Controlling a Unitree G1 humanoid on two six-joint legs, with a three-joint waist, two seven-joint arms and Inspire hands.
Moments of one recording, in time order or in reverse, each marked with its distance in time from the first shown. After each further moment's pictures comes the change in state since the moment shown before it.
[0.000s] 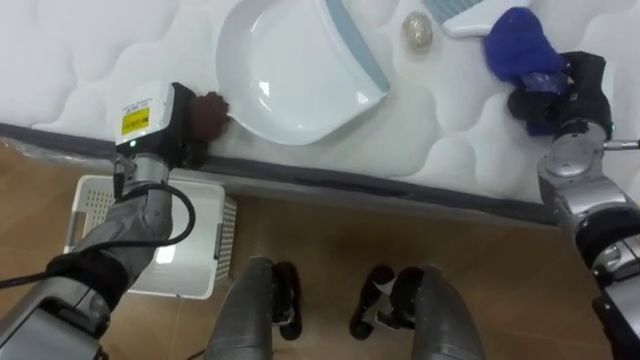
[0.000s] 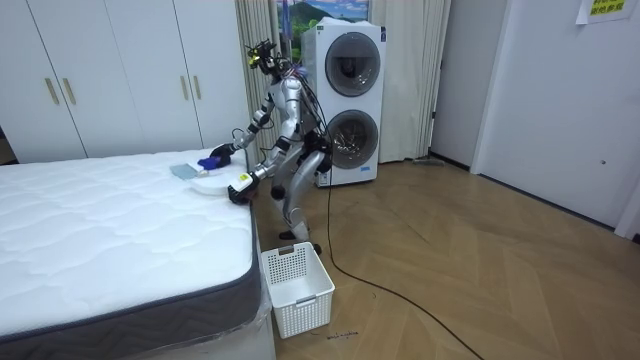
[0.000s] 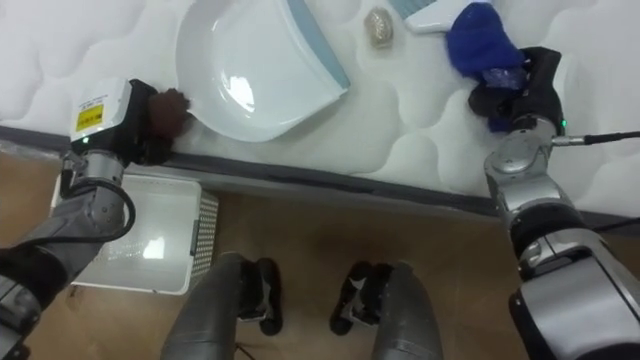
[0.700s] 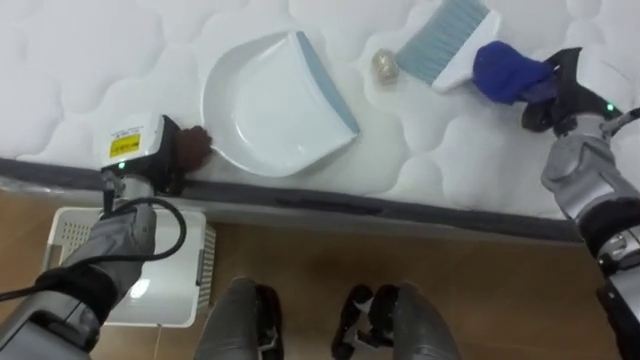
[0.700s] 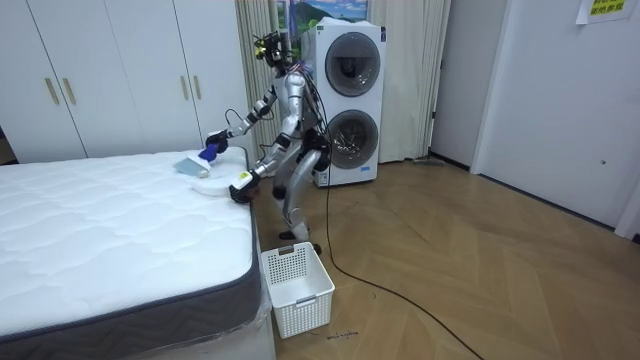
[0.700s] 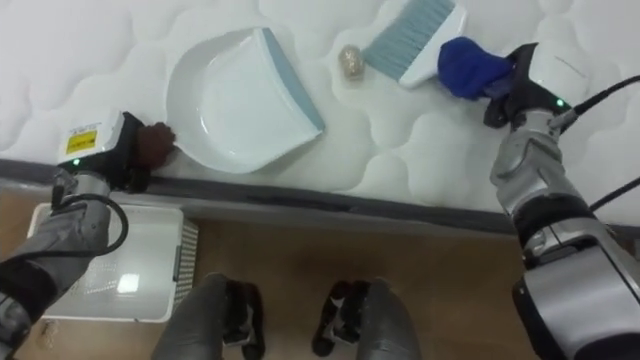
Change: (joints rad) left arm 0.065 0.030 0.000 0.029 0.104 0.096 -0.093; right arm -0.058 -0.024 0.017 0.042 -0.648 0.210 -0.018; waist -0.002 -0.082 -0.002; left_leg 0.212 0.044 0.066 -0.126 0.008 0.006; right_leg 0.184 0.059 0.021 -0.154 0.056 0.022
